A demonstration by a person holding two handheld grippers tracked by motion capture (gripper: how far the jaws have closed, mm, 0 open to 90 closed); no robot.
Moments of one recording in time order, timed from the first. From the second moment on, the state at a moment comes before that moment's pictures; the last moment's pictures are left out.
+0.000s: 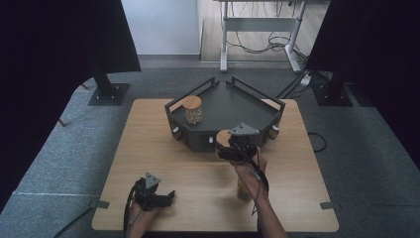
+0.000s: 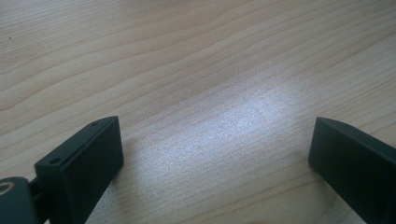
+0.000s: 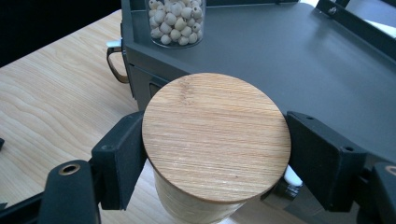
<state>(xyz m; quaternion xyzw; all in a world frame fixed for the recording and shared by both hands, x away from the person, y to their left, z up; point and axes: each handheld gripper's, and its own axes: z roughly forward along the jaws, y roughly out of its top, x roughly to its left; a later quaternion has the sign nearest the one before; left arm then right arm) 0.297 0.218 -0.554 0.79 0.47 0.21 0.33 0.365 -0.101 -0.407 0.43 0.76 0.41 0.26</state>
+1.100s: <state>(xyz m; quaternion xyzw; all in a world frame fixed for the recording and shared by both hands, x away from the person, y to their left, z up) 0.297 0.218 -0.554 0.79 0.47 0.21 0.33 0.394 -0.109 -0.364 0.39 0.78 0.42 0.25</state>
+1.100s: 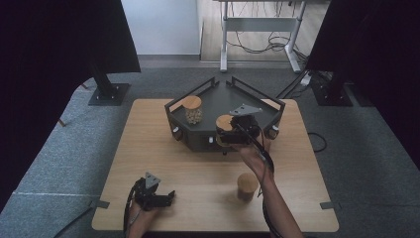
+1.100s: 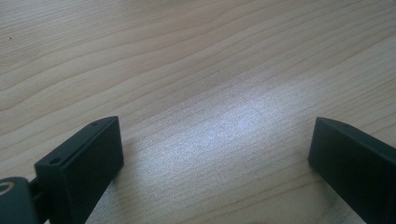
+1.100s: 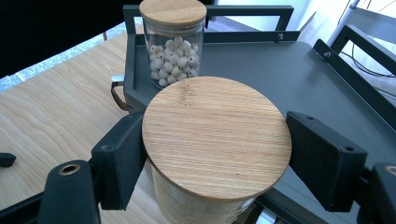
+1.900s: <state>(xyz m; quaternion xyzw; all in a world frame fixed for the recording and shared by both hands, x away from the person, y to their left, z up) 0.297 0.218 -0.554 0.79 0.47 0.21 0.33 0.424 -0.107 -0.351 0.39 0.77 0.42 0.27</state>
